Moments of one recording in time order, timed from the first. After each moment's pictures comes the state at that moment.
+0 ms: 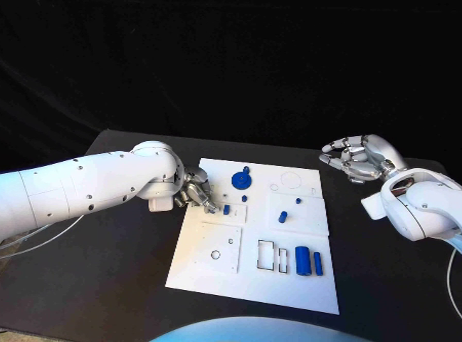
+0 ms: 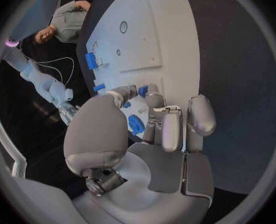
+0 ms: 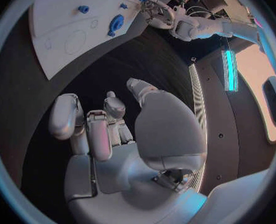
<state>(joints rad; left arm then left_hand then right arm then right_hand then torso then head) 1.24 -0.81 -0.09 1.42 -0.99 0.28 -0.48 1.10 -0.27 0.44 0.29 0.41 0.93 0.05 0.72 0.44 1.27 -0.02 1.06 0.75 1.46 -0.07 1.45 1.31 0.10 1.29 0.04 1.37 1.14 1.24 -0.90 -0.14 1.50 -0.69 -0.54 0.17 1.21 -0.17 0.34 0.19 0.32 0.82 0.17 0.25 0.41 1.19 0.08 1.16 1.09 1.47 0.02 1.48 1.31 0.08 1.34 0.11 1.20 1.28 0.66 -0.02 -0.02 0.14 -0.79</state>
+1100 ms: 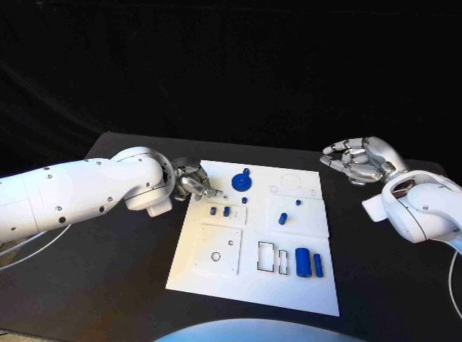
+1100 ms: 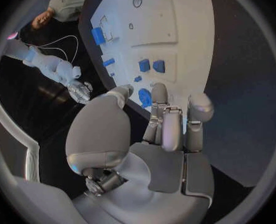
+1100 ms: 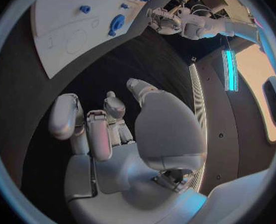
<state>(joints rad) 1.23 -0.93 -0.07 1.60 -0.98 -0.07 -0.46 1.10 -0.21 0.26 0.30 0.40 0.81 0.10 0.72 0.45 1.12 0.02 0.93 0.55 1.47 -0.05 1.45 1.31 0.10 1.22 0.06 1.28 1.01 1.24 -0.91 -0.14 1.50 -0.69 -0.54 0.17 1.21 -0.17 0.35 0.19 0.32 0.82 0.17 0.25 0.41 1.19 0.08 1.16 1.09 1.47 0.02 1.48 1.31 0.08 1.34 0.11 1.20 1.28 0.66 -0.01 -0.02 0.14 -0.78</state>
